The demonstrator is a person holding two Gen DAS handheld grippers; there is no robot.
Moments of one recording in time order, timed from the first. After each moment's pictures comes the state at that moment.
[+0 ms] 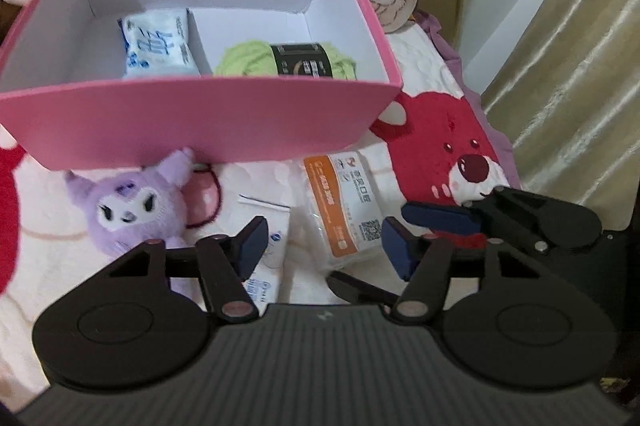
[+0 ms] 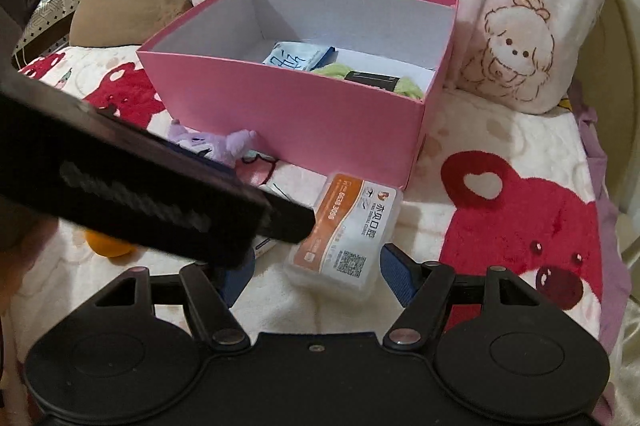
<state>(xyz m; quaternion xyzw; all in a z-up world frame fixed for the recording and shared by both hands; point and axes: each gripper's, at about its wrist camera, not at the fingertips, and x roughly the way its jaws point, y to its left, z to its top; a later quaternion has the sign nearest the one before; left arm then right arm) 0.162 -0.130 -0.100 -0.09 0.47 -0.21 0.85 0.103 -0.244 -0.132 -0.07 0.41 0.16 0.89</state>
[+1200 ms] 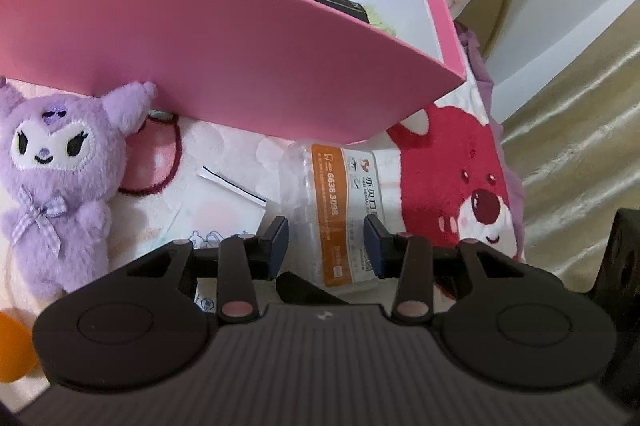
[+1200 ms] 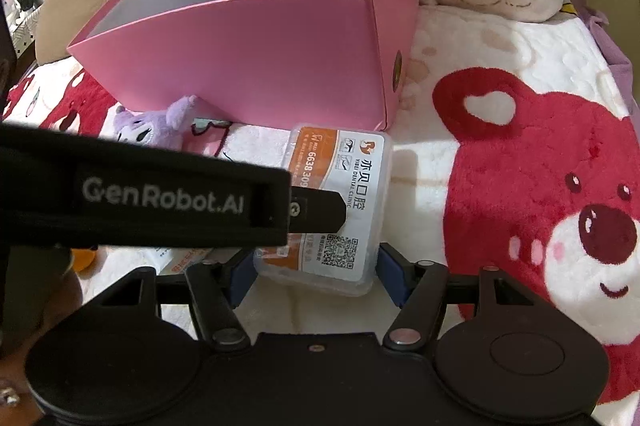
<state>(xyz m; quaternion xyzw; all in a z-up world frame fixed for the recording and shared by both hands) 0.190 -0.145 -0.158 -0.21 0.49 -0.18 0.83 0.137 -0.269 -0.178 0.02 0.48 0.14 0.86</state>
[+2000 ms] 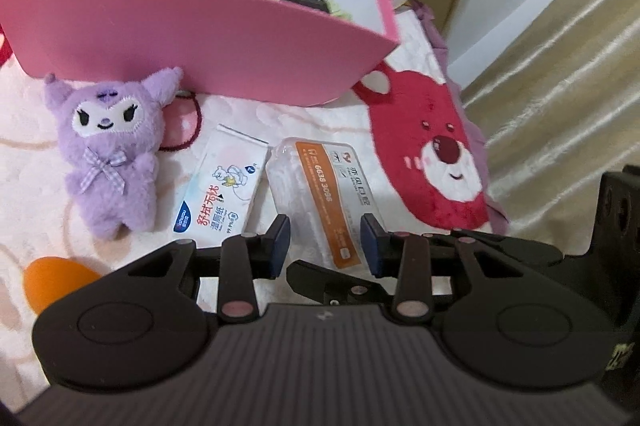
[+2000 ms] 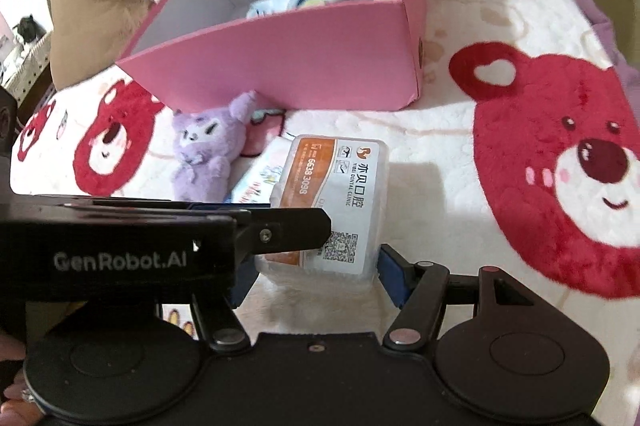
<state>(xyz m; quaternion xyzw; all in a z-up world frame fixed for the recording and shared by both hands) 0.141 -0.112 -0.115 -0.17 0.50 -0.24 0.82 0.084 -0.250 -0.137 0.10 0.49 0.13 0.86</state>
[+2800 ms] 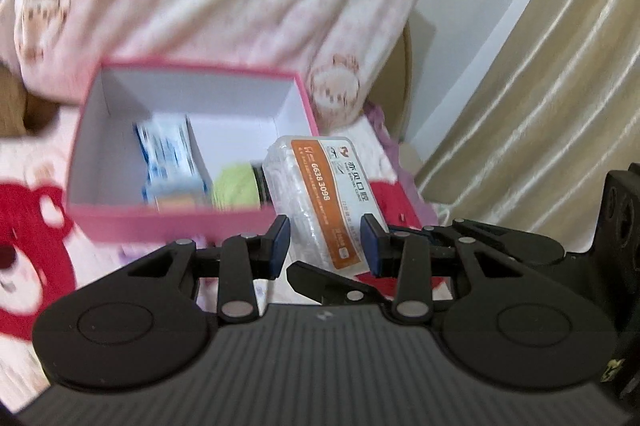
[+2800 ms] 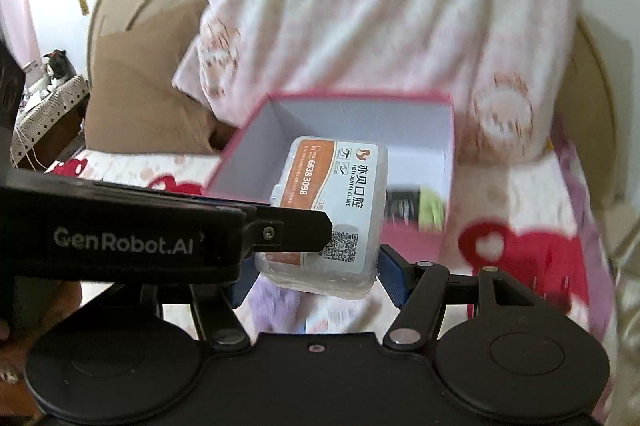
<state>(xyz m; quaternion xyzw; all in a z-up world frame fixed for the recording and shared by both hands) 0.154 -0.076 0.046 -0.11 0.40 -0.26 0.87 0.094 -0.209 0.003 0.03 0.36 0.14 0.92</state>
